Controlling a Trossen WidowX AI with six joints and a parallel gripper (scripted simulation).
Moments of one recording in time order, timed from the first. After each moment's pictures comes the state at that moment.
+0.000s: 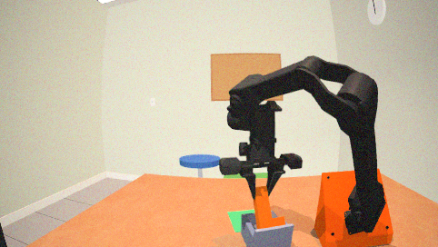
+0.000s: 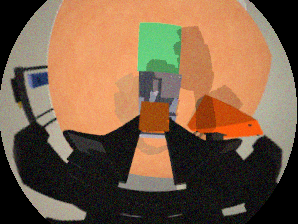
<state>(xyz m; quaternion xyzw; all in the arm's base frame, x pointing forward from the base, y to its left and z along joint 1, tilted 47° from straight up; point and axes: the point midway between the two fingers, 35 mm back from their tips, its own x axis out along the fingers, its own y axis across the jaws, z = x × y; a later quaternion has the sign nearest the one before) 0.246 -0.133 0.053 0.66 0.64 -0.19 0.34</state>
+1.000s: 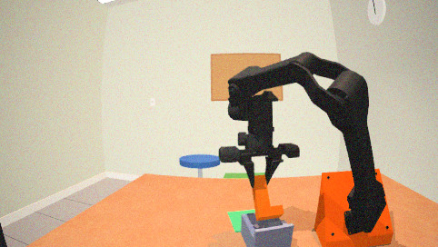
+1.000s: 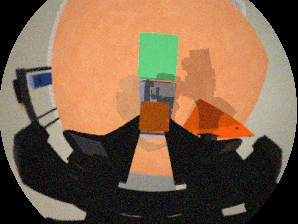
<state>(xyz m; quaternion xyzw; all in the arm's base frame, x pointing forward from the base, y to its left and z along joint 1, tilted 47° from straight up) 0.246 -0.164 0.053 0.66 0.64 -0.19 0.34</state>
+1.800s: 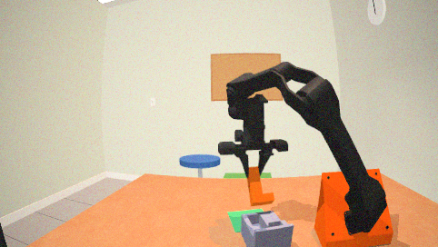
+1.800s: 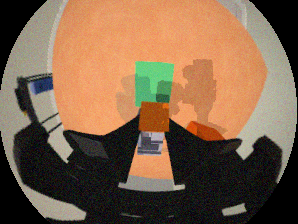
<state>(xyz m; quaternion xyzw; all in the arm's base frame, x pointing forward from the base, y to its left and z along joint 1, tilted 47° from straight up) 0.256 -0.230 -0.015 0.66 0.64 -0.19 0.34</state>
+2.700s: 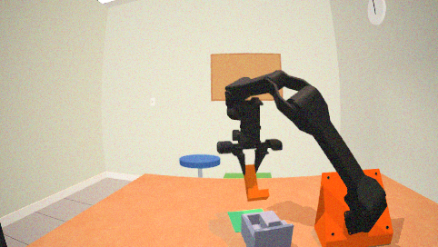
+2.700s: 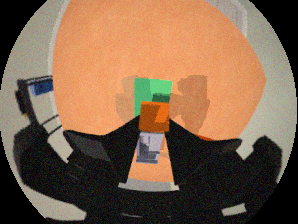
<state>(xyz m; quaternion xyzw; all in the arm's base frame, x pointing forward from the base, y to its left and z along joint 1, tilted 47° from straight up) 0.265 -0.261 -0.053 0.66 0.64 -0.19 0.35</state>
